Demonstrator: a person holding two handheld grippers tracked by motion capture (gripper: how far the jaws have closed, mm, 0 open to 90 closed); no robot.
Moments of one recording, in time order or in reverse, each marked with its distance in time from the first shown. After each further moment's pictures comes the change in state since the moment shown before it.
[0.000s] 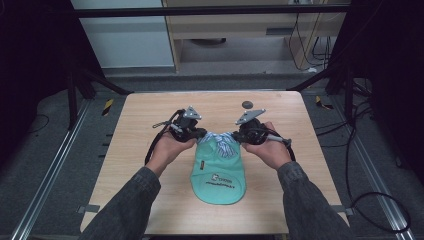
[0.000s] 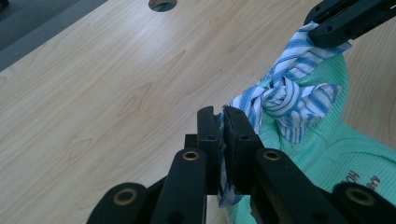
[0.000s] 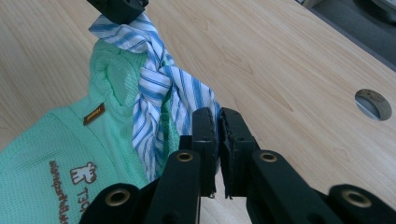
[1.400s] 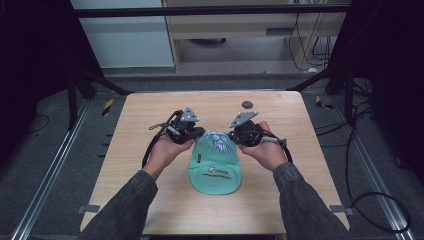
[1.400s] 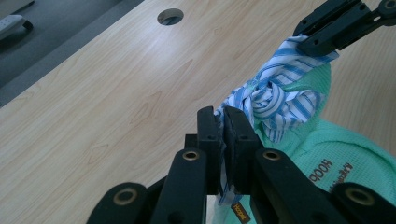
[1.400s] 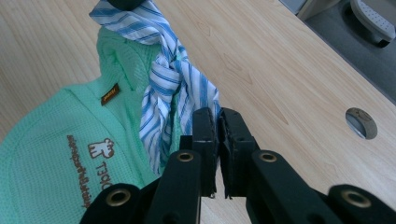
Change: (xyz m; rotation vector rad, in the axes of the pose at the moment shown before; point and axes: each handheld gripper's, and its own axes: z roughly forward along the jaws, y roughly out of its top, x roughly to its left) left arm -0.009 -0.006 -0.012 -0.048 0.051 0.054; right arm 0.014 0.006 0.003 -0.001 -0.039 -0.095
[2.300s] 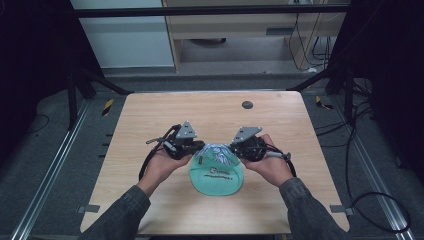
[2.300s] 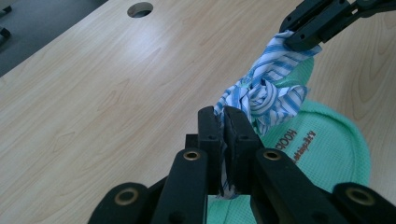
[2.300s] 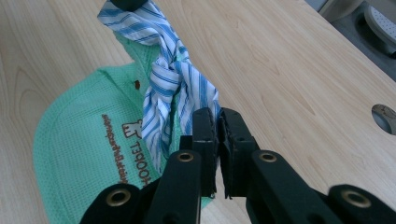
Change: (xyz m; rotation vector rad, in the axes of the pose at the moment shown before) left arm -0.028 -0.029 -0.011 -0.027 -0.057 0.031; right arm 0.027 -0.026 -0.012 -0.029 0.038 -0.040
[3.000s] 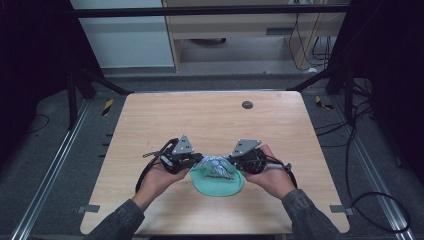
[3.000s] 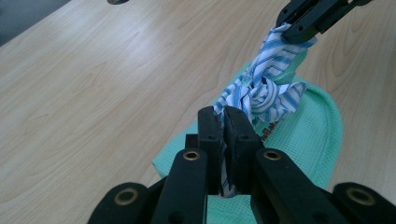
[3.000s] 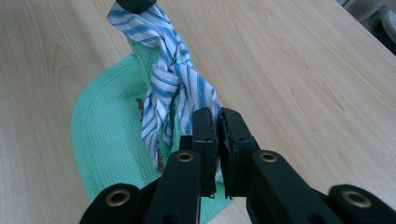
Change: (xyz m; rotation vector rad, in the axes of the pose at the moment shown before) left arm -0.023 -0.027 -0.007 -0.007 -0.028 0.013; right arm 0.027 -0.015 -0.006 0.003 0.037 -0.046
